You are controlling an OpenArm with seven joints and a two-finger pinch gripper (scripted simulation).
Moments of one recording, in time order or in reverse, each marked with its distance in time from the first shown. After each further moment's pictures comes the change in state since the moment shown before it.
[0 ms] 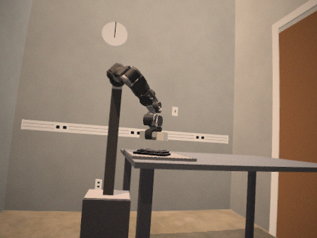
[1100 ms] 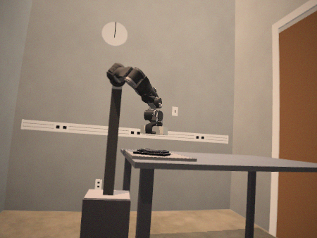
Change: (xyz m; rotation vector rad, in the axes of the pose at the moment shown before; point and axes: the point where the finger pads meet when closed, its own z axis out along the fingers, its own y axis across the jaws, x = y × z) arm 0.012 0.036 -0.030 0.005 0.007 0.030
